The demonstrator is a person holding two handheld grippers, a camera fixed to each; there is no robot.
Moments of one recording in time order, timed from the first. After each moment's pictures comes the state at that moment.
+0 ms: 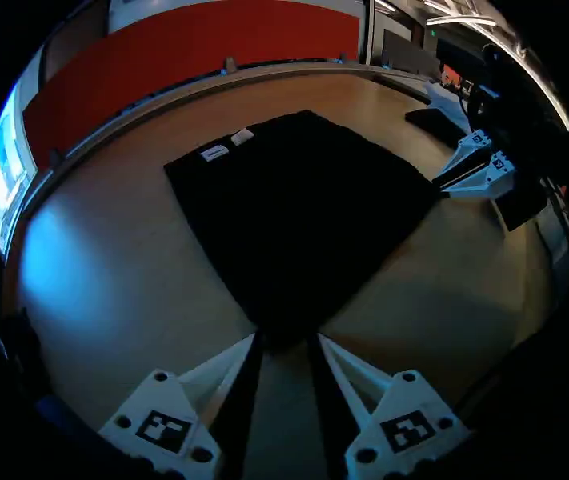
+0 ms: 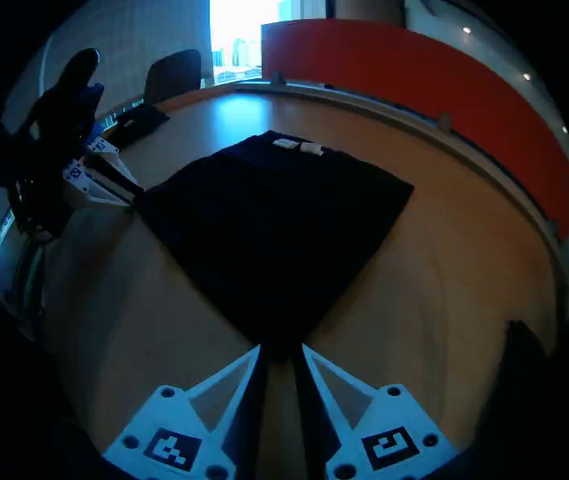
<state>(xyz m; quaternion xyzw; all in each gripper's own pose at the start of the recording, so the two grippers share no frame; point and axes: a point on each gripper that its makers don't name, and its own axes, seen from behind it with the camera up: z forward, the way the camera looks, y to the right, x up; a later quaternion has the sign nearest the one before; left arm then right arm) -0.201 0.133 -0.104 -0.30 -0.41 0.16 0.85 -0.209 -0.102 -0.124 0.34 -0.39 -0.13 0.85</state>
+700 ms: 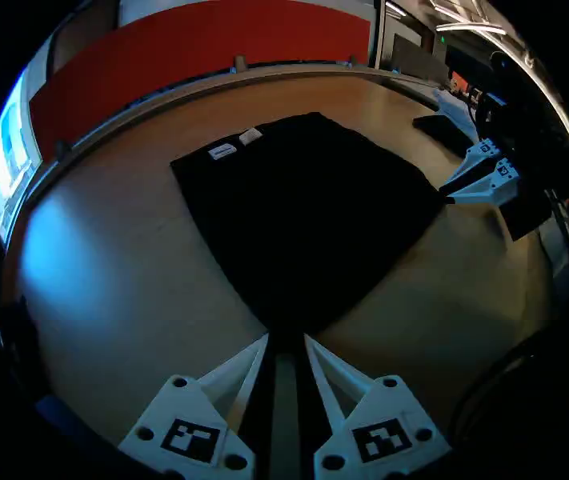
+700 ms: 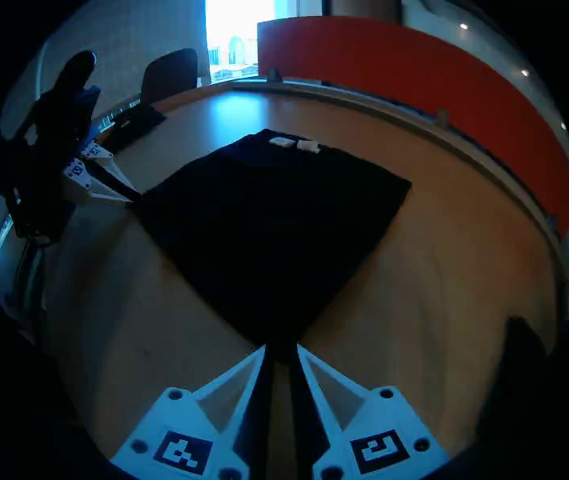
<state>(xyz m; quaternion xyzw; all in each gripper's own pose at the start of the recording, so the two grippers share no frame) -0.199 0.132 -0.103 -0.29 -0.41 0.14 0.85 -0.208 -0.098 -0.124 0.33 -0.40 -0.13 0.84</state>
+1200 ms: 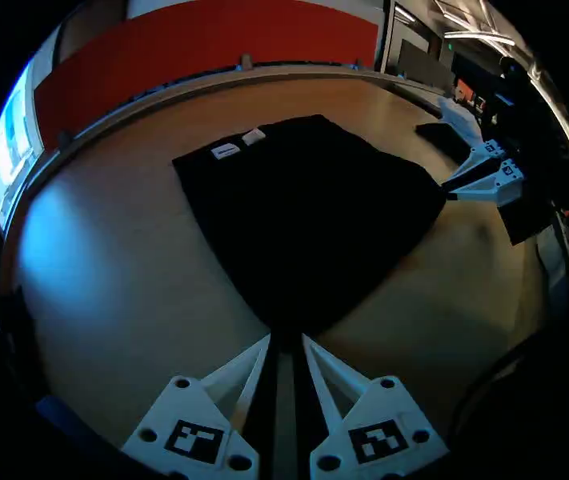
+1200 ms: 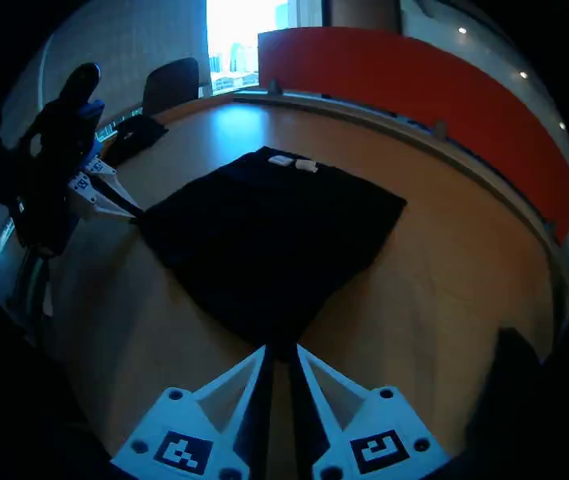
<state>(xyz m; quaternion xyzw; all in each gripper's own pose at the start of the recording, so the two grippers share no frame) -0.193 0.135 -0.106 -0.29 -0.42 0.12 0.85 -0.187 -0.100 -0.117 0.34 -0.38 -0.12 0.85</state>
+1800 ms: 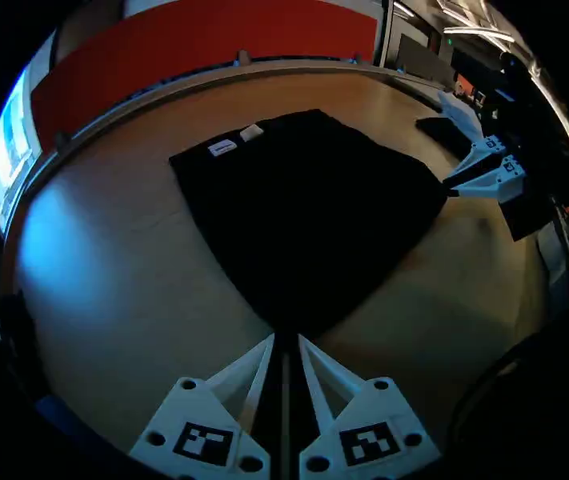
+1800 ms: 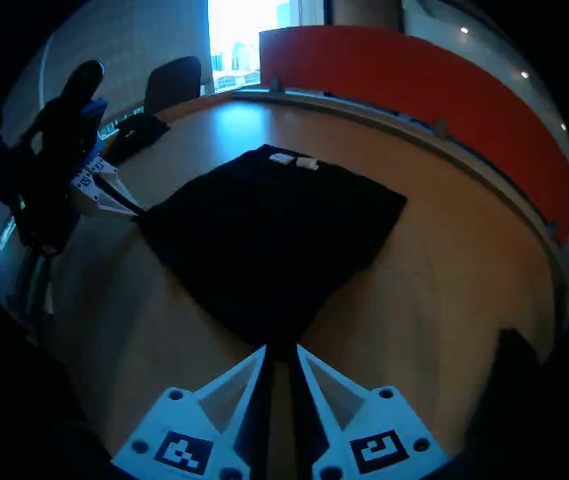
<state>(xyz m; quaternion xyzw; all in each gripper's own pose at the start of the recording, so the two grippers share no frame) -0.196 0.136 -0.106 -0.29 -0.43 0.13 0.85 -0.189 -0.099 -0.117 0.34 -0.39 -0.13 0.85</state>
